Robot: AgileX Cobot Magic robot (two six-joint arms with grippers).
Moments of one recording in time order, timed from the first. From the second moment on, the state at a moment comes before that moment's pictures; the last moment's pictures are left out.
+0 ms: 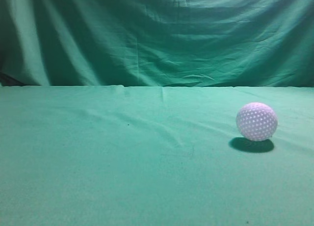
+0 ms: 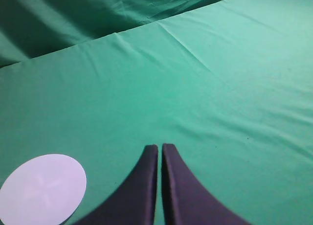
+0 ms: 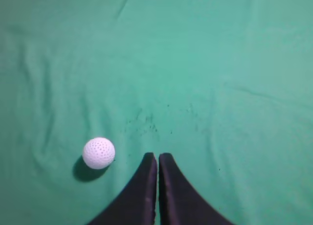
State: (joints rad) left arm -0.36 0.49 -0.40 -0.09 0.31 0.21; right arm 0.12 0.82 -0.63 0.46 0.76 -0.60
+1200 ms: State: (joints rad) left arm -0.36 0.49 -0.33 -0.09 0.21 0.21; right arm 0.60 1.54 -0.92 0.12 0.79 -0.22
